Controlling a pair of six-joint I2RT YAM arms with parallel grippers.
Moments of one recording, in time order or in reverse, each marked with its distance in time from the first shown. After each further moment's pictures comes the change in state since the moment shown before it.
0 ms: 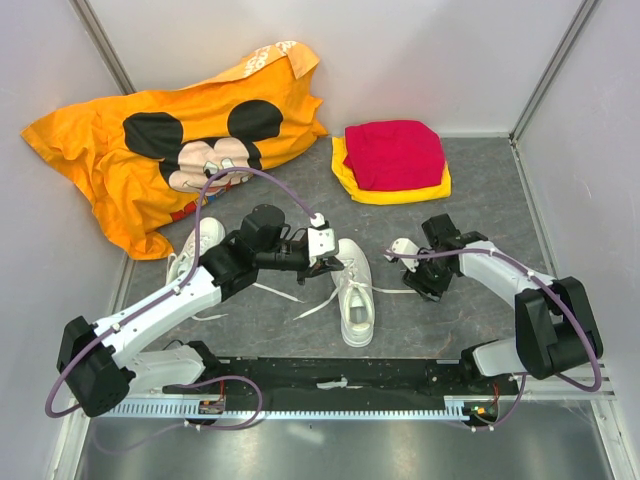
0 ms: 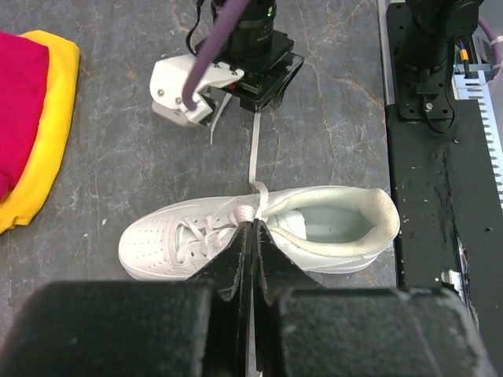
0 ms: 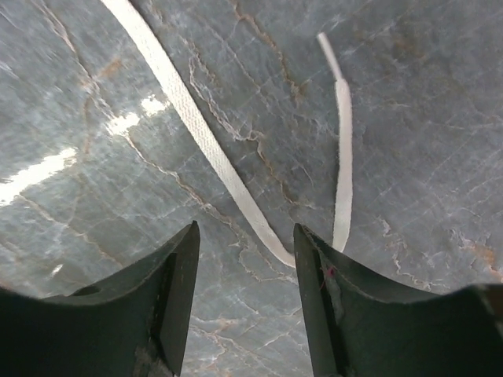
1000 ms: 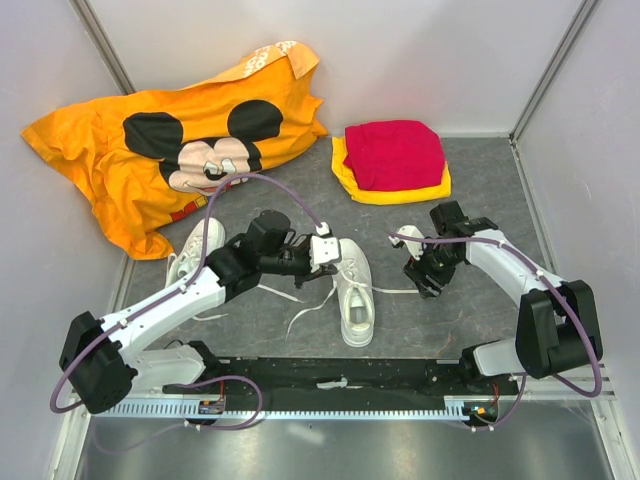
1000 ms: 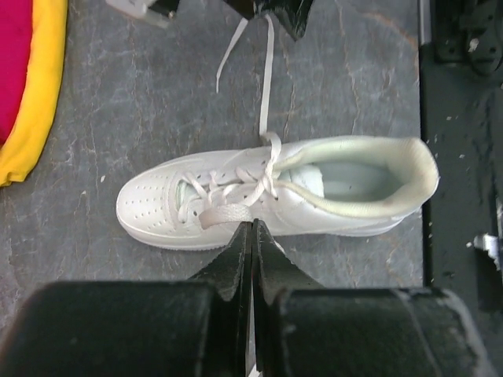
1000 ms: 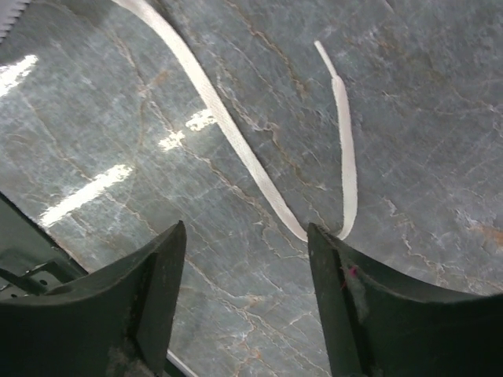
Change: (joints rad) left arm 0.000 0.023 -0.048 -0.061 -0.082 0.107; right arm -0.053 -0.004 0.121 -0.164 -0.115 0.050
